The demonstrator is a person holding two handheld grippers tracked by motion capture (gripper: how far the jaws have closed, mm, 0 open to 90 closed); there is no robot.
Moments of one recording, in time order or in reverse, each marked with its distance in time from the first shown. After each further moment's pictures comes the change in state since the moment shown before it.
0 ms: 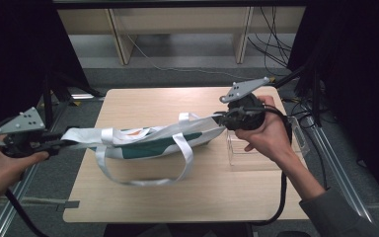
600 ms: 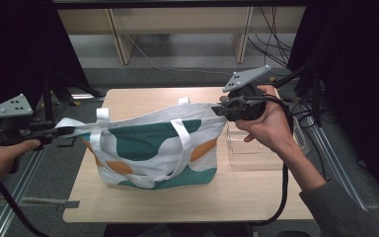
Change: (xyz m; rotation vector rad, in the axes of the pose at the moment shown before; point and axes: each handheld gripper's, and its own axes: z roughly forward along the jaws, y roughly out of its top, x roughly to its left) left arm 0.013 0.007 -0.004 -0.038 -0.029 -0.115; right arm -0.008 0.011 -0.002 -0.015 -0.008 0.022
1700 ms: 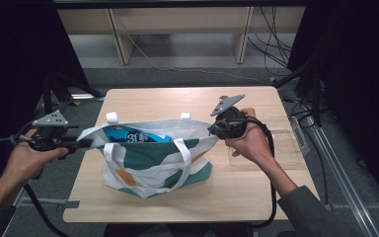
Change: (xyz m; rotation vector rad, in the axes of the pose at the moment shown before) left arm 0.015 -0.040 0.068 0.214 -0.003 0.041; right arm 0.005 -0.051 0.076 0.148 0.004 0.005
